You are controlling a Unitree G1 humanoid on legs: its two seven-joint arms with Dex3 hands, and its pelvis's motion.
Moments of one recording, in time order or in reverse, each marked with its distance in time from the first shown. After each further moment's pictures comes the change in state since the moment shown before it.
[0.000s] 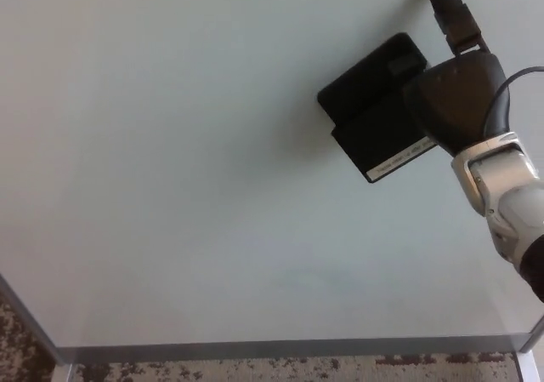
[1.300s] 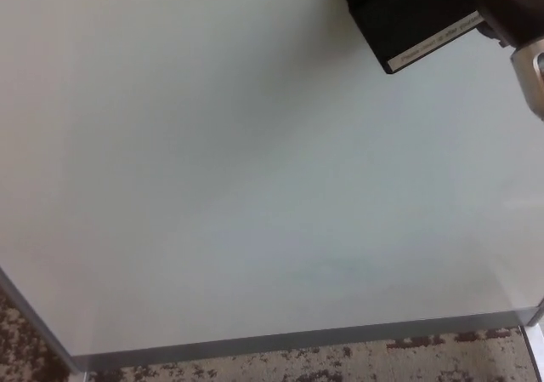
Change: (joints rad) left_arm -0.007 0.035 0.036 0.078 -0.010 -0.018 0.007; right_arm -0.231 -0.136 -0.085 0.068 0.128 -0.225 -0.207
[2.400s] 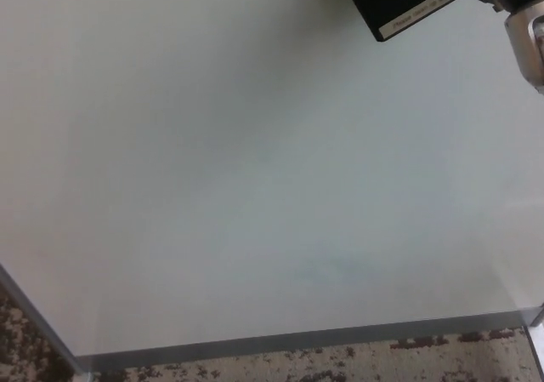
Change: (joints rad) left_arm 0.018 0.000 0.015 0.024 -0.015 -0.024 -0.014; right_arm -0.110 0.030 0.050 0.073 0.028 0.014 -0.006
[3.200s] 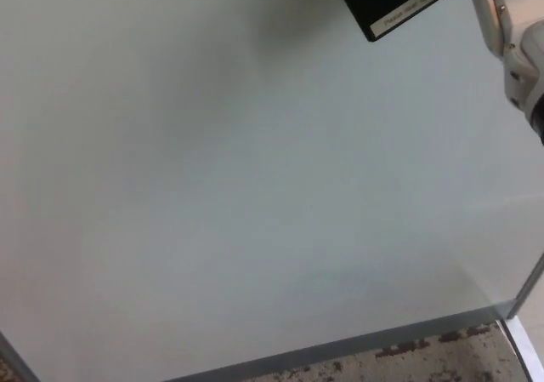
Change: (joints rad) left_arm 0.017 0.011 0.011 -0.019 -0.018 -0.007 -0.012; right_arm -0.102 0.106 0.059 0.076 0.002 0.178 0.239
